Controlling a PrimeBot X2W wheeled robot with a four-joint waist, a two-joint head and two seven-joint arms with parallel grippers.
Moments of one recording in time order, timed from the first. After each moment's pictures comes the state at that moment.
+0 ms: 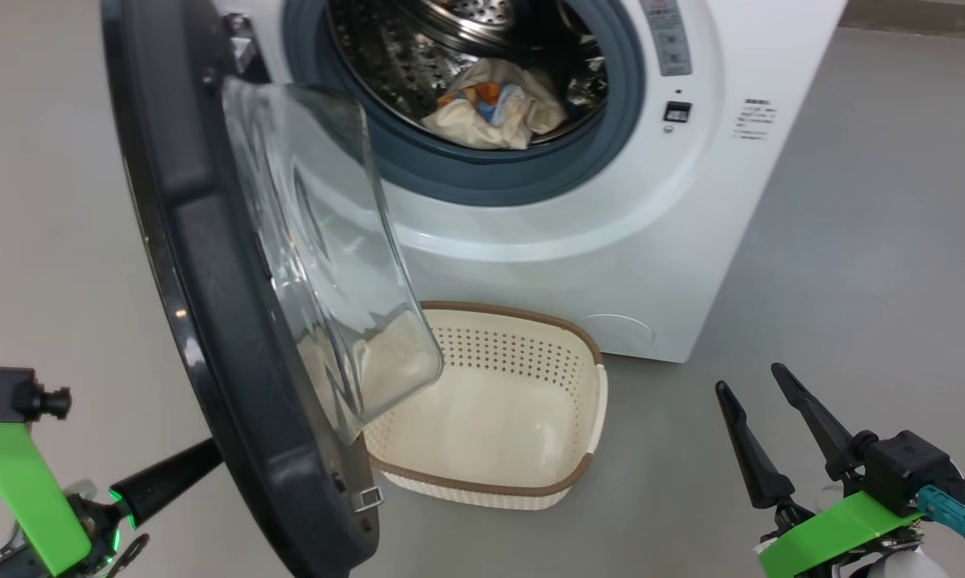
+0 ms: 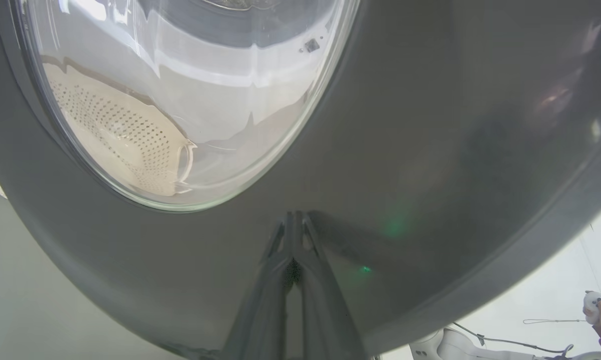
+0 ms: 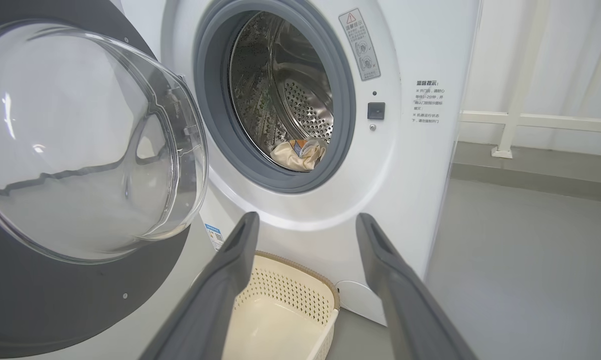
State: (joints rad) left arm -0.16 0.38 0.07 -0.04 -1.56 -0.13 1.06; right arm -0.07 -0.26 0.24 0.17 0.37 0.13 -0.25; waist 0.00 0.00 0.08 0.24
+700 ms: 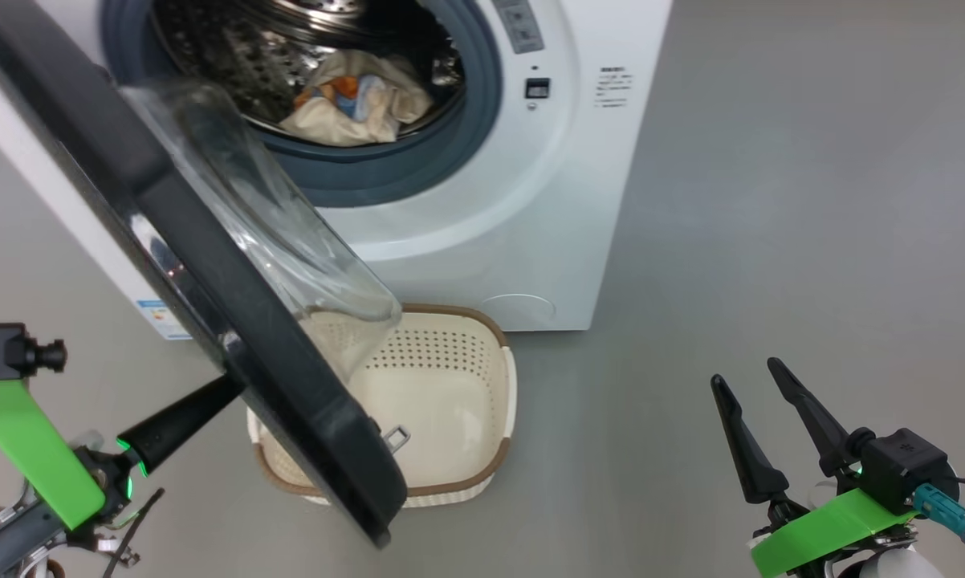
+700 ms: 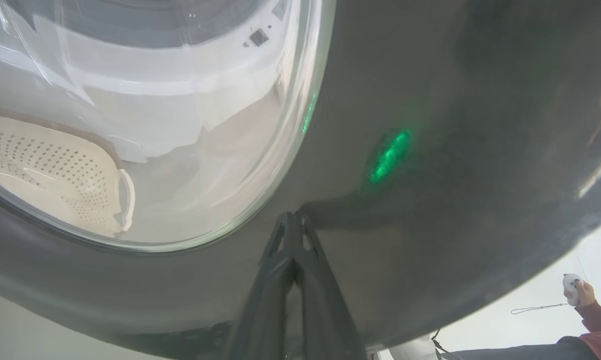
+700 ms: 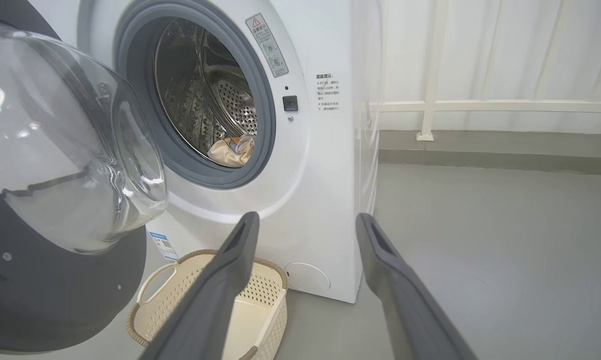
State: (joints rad) left arm -0.24 0.34 0.04 -0.04 -1.53 -0.13 0.97; right arm -0.06 -0.22 0.22 0.16 0.36 0.13 -0.25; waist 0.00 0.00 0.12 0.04
